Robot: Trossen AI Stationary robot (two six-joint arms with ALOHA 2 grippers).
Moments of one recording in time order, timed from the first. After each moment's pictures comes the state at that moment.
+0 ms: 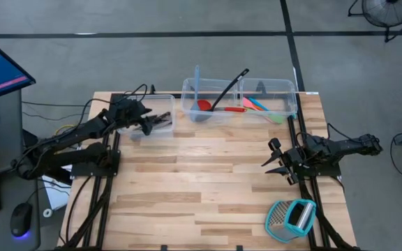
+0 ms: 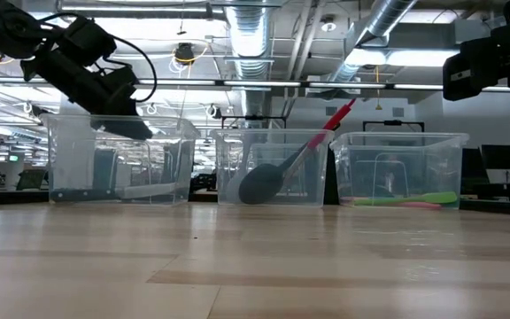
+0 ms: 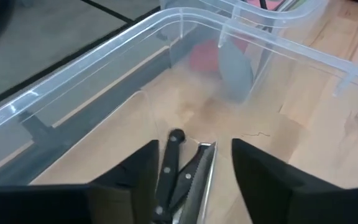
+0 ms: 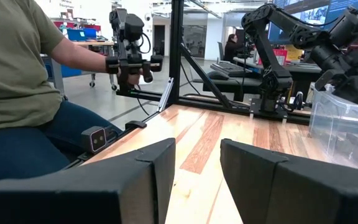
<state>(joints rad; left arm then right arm) 0.78 0.87 0.37 -0.07 0.05 0.07 0.18 0.03 0.01 0.04 -0.20 -0.04</state>
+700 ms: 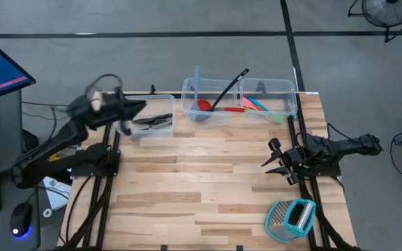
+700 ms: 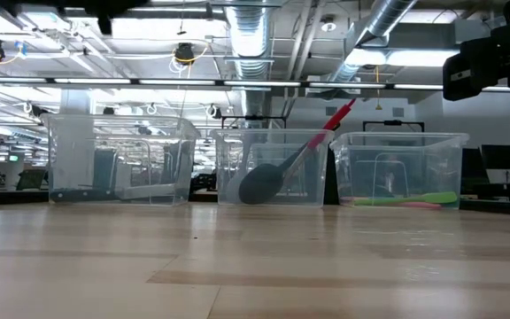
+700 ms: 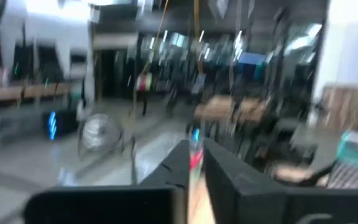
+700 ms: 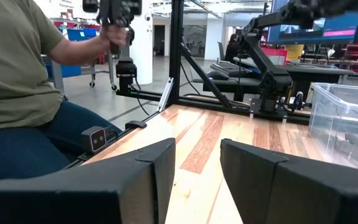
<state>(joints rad) 0.61 0.49 0.59 0.05 0.27 -0.08 0.18 0.03 0.01 0.04 -0.20 -0.04</state>
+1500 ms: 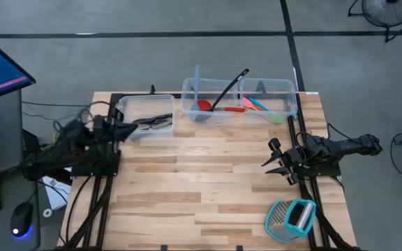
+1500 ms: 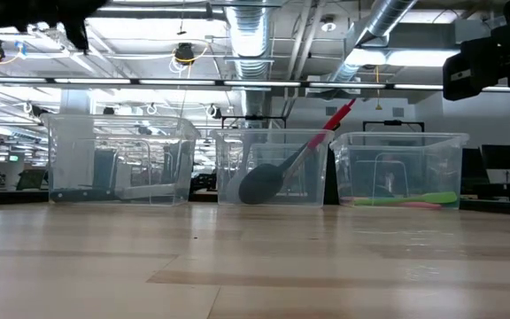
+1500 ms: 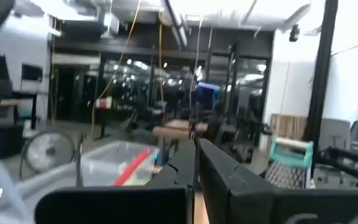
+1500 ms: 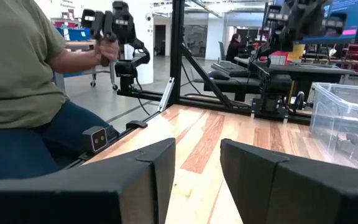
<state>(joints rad) 0.27 0.07 0.28 0.10 0.09 -0.14 0.18 0.03 0.01 0.03 -0.20 -0.04</state>
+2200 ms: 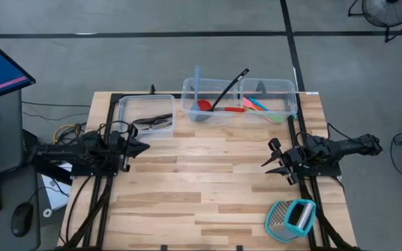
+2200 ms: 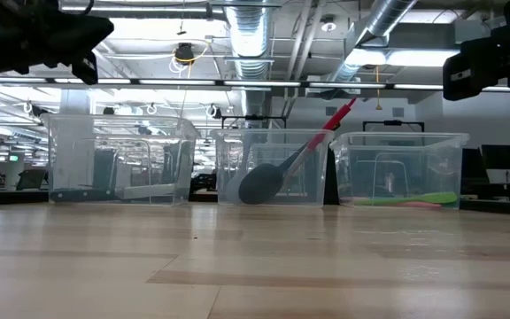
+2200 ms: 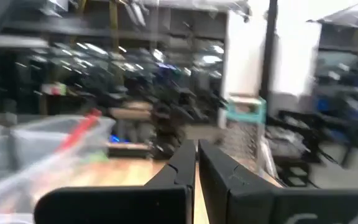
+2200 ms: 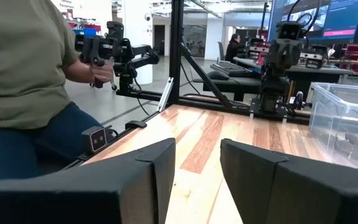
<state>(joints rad) 0.02 0.08 0.01 0.31 0.04 -0.08 0.18 0.03 0.01 0.03 -0.20 -0.04</state>
